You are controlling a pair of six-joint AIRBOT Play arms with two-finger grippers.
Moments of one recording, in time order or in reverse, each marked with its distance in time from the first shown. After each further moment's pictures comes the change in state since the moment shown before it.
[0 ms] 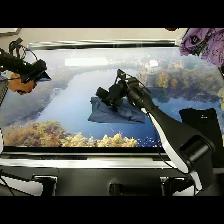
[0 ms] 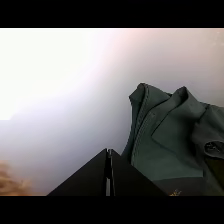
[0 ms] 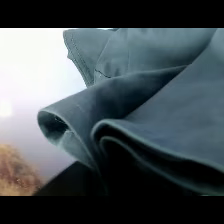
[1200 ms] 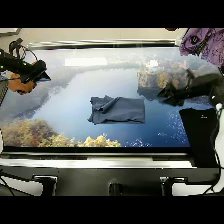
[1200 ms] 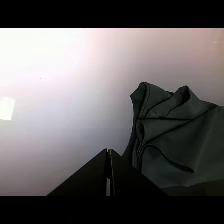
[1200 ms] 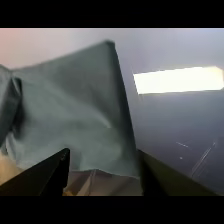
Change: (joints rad) left arm 0.001 0.001 -0.003 0.001 -0.002 0.011; right arm -0.823 0.167 -0.337 0.430 -0.331 -0.829
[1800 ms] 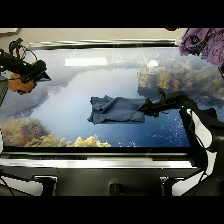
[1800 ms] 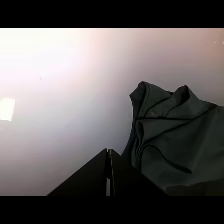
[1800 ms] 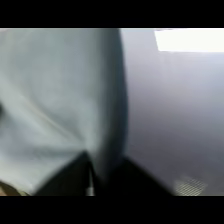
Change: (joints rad) left arm 0.000 0.001 0.000 0.000 0.001 0.002; right arm 0.149 -0.232 -0.104 0.200 0.140 -0.208
